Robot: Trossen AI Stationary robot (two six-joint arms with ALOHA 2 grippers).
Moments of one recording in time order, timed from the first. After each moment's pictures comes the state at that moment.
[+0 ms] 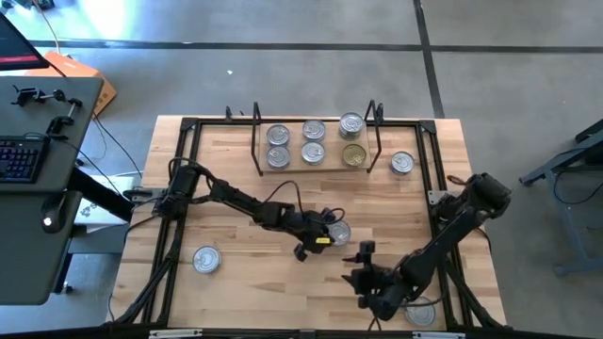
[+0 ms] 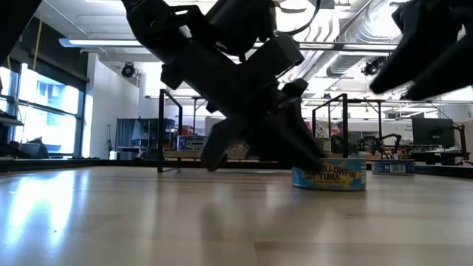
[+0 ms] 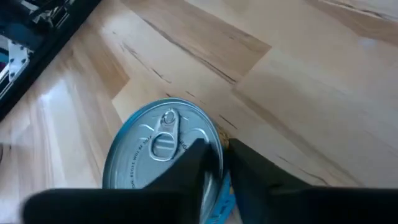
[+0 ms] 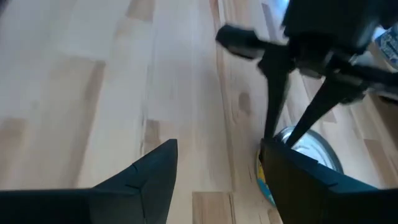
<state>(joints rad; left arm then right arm) -0.18 2.14 1.22 0.21 0.03 0.71 0.81 1.76 1.03 -0.35 0.77 0.49</state>
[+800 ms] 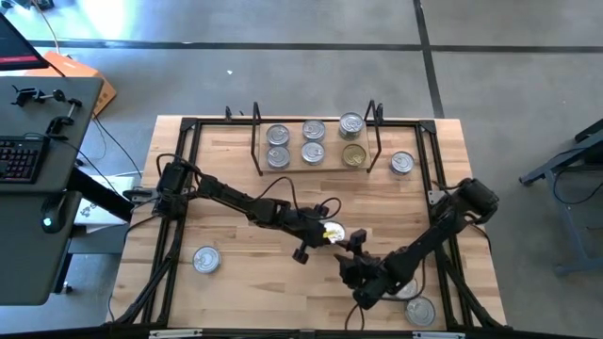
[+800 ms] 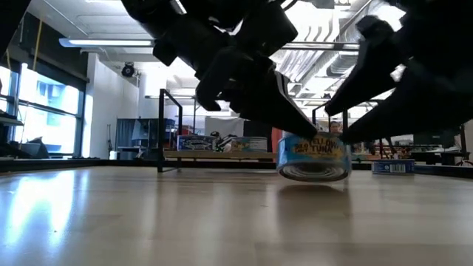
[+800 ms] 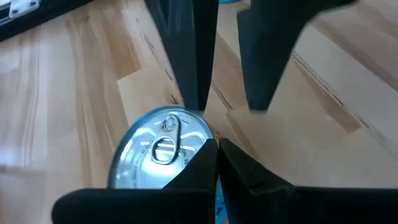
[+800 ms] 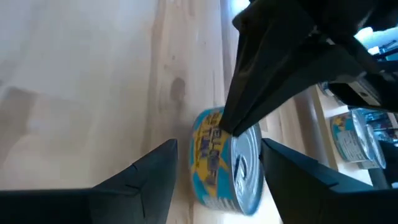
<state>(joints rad) -0.18 2.02 1.21 0.15 0.05 0.32 0.71 1.86 1.03 -0.36 0.93 0.23</state>
